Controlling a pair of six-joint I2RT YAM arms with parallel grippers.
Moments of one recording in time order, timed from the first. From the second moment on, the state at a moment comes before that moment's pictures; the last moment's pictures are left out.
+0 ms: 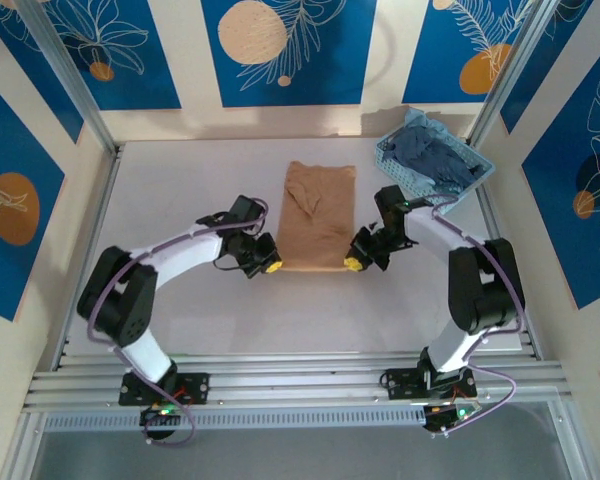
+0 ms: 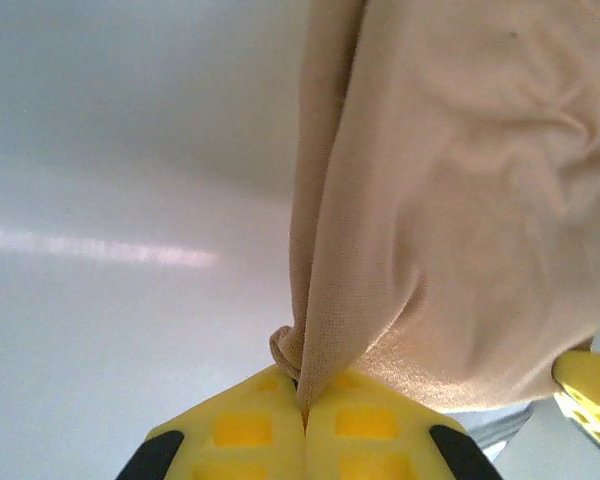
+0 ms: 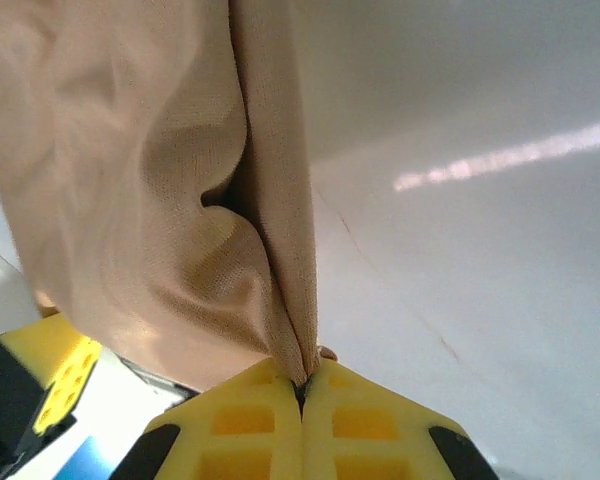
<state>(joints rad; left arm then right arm) -0.58 1.63 1.05 -0.56 0.42 -1.10 0.25 1.63 1.05 -0.88 -0.63 0.85</state>
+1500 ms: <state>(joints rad) -0.45 2.10 1.80 -0.93 0.54 -1.12 0.11 2.10 1.79 -1.30 -0.69 1.02</state>
